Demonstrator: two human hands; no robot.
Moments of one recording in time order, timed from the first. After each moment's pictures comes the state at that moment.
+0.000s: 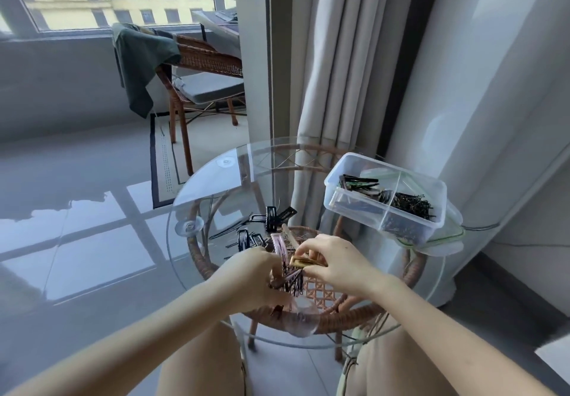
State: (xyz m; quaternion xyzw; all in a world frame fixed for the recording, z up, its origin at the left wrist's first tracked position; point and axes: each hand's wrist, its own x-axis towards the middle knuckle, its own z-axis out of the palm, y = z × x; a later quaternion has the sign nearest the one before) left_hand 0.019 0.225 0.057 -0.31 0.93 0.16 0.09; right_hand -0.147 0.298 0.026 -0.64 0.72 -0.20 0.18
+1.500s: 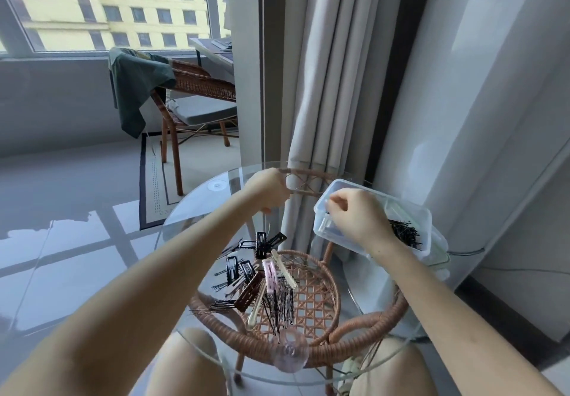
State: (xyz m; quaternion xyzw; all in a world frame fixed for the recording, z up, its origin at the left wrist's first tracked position) left_hand -0.084 0.140 0.136 -0.45 0.83 0.31 -0.05; right_hand -0.192 0.270 0.104 -0.48 0.81 -0.34 0.00
